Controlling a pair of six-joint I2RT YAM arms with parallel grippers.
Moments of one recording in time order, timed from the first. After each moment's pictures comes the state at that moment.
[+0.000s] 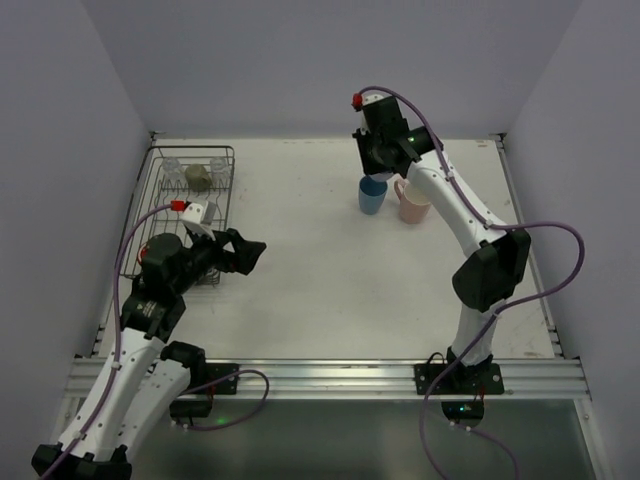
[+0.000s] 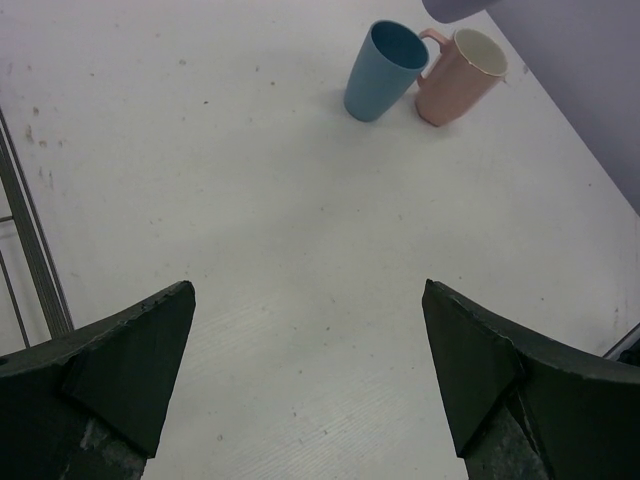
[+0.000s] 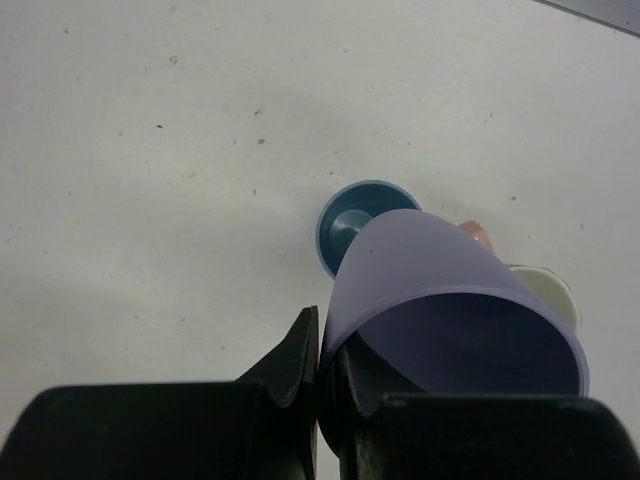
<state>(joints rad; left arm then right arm) -0.27 0.60 0.63 -0.27 0.31 -0.30 0.50 1.85 1.94 -0.86 0.20 0.11</state>
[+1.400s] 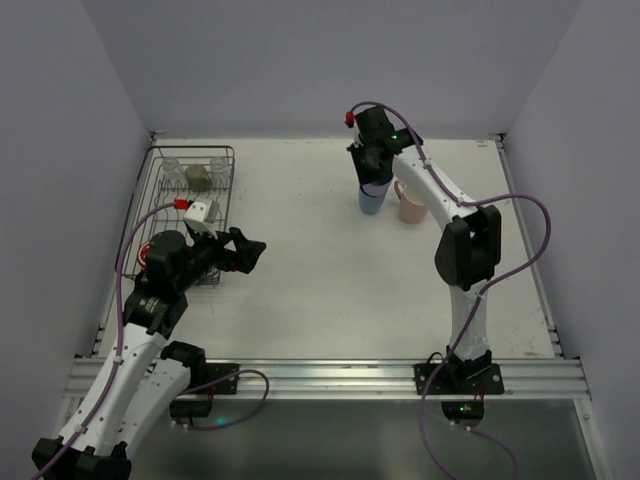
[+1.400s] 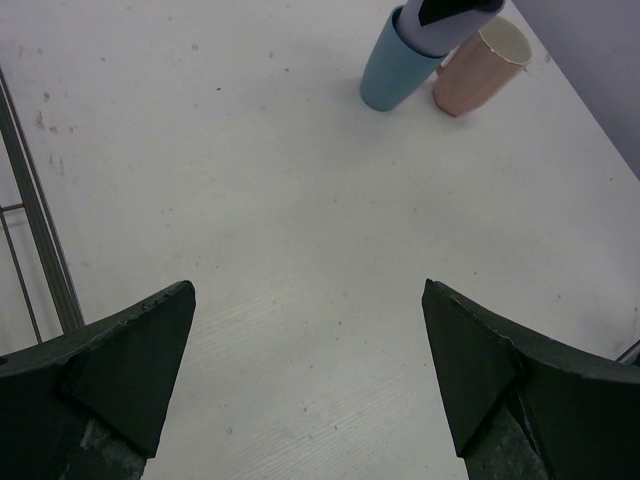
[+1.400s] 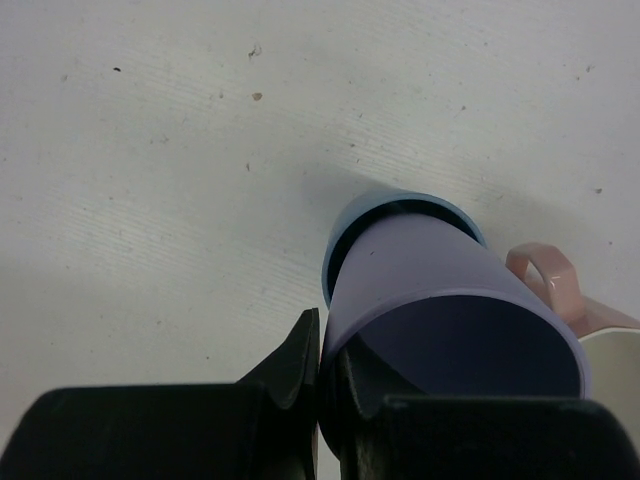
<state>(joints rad) -0.27 0.63 0.63 -0.27 0.29 -0.28 0.44 2.08 2.02 -0.89 0.08 0.07</state>
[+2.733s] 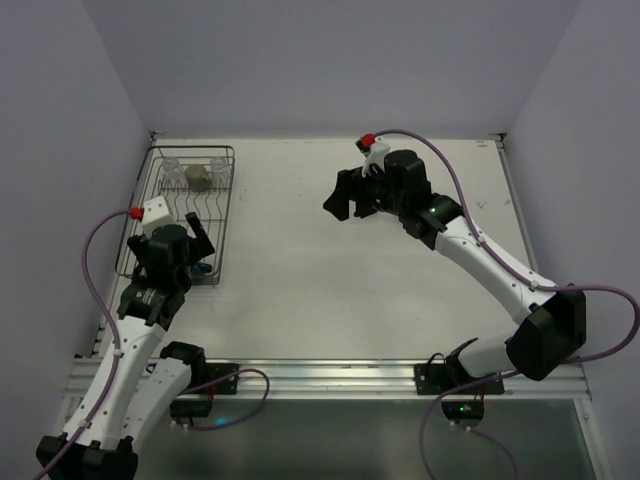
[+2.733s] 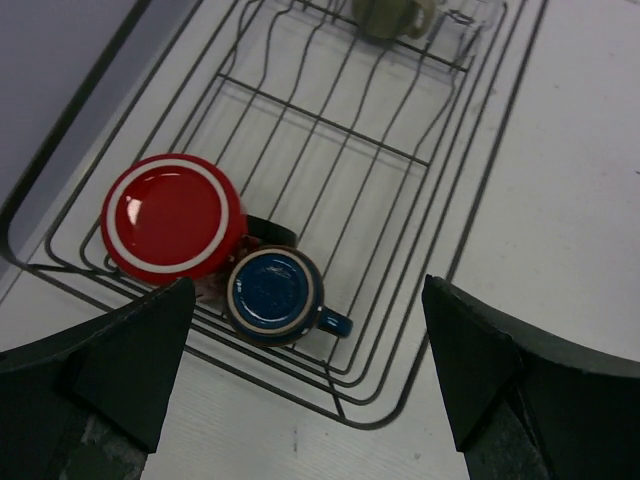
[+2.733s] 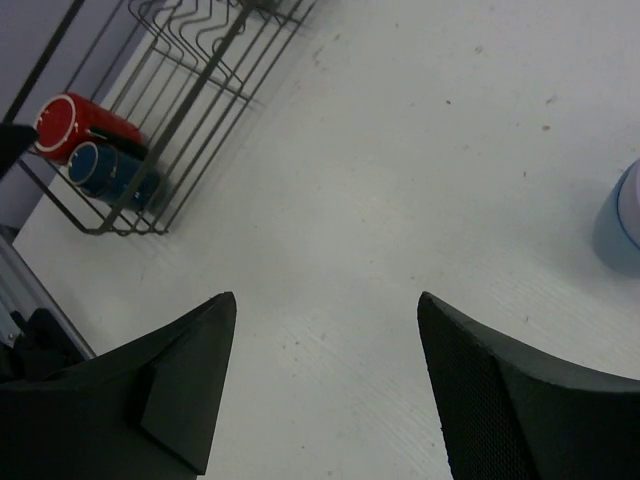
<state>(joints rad) -0.23 0.67 0.69 -0.52 -0.52 -0.39 0.58 1.40 1.26 -0.29 -0.22 0.30</state>
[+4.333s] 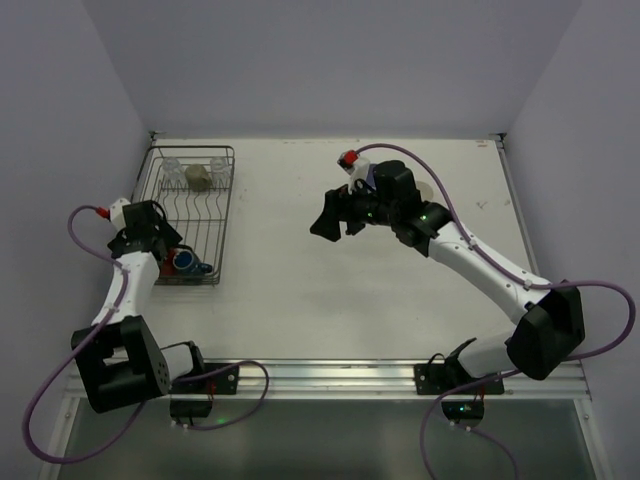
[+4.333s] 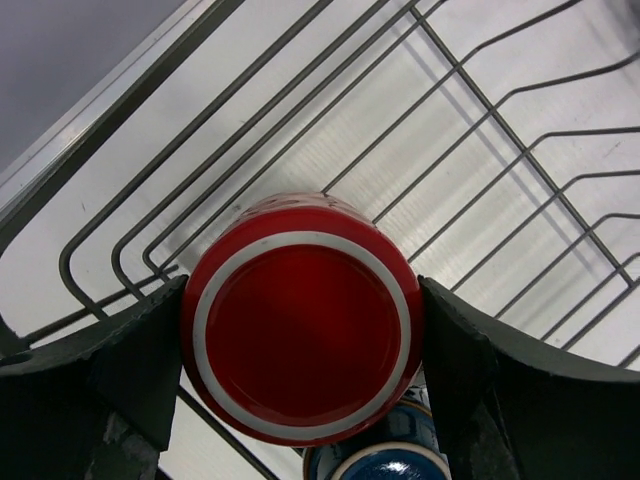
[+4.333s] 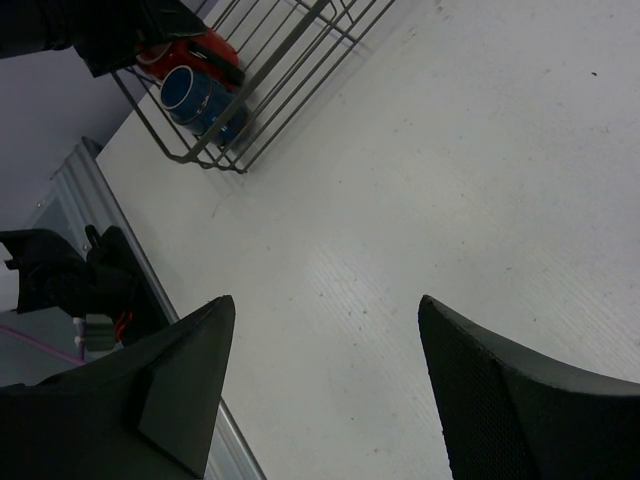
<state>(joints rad) 0.28 1.23 0.76 -0.38 -0.34 -0.49 0.63 1.41 1.20 -0.27 -0.42 0.28</state>
